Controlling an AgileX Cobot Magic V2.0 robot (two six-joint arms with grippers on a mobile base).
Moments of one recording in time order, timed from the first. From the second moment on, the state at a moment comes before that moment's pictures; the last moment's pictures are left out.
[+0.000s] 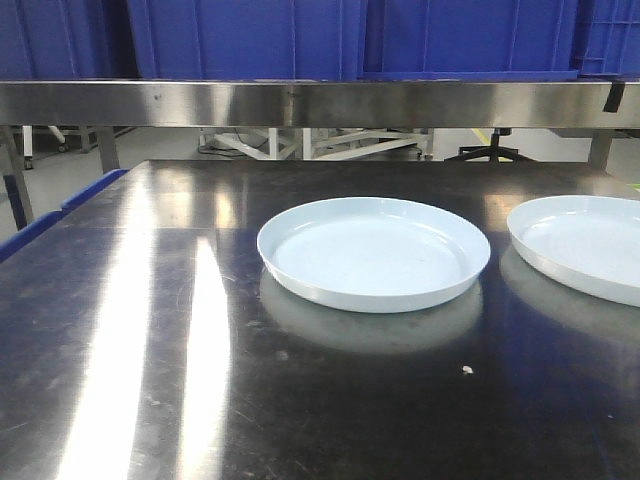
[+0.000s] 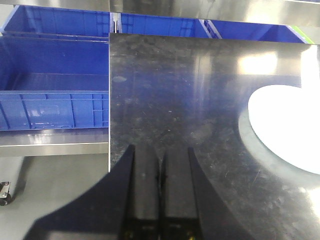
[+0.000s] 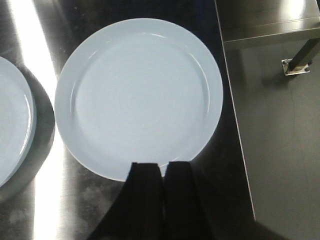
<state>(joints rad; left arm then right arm) -0.33 0.52 -0.39 0.10 0.31 -0.23 -0.06 1.00 -0.81 0.03 0.72 0.20</state>
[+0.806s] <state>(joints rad) -0.33 0.52 -0.39 0.10 0.31 -0.23 -0.20 1.53 -1.04 0.00 0.66 0.20</state>
